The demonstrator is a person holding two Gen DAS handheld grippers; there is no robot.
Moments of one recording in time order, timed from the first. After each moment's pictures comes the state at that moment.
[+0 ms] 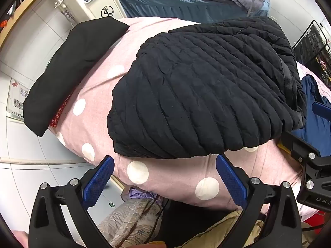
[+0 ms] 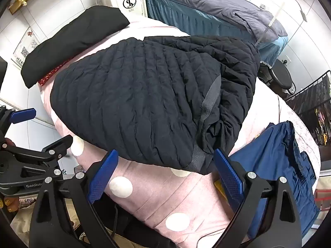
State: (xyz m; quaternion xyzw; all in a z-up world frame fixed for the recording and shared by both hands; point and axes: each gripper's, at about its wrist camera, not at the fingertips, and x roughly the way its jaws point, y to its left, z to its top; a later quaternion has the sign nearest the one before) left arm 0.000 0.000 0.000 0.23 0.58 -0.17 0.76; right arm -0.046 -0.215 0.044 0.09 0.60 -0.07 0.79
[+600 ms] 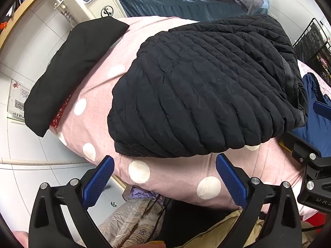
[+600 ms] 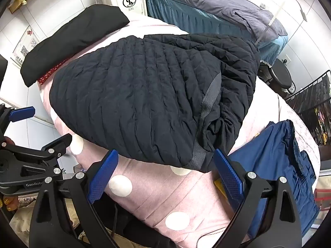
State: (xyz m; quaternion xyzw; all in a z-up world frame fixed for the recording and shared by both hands) left arm -0.001 0.000 -0.001 0.24 0.58 -0.17 0.76; right arm -0.045 -0.212 0.047 0.09 0.60 -0.07 0.79
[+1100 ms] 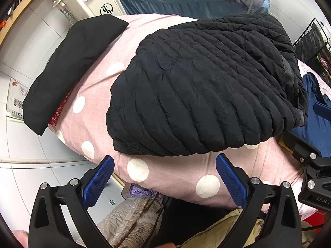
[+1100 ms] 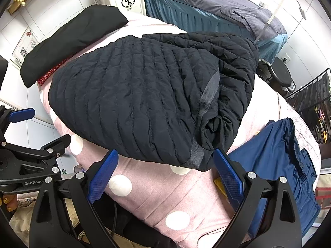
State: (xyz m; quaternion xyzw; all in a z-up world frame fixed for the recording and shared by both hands) left arm 0.000 0.002 -0.007 0.23 0.59 -0.17 0.75; right arm -0.052 -0.218 0.038 0.09 0.60 -0.07 0.79
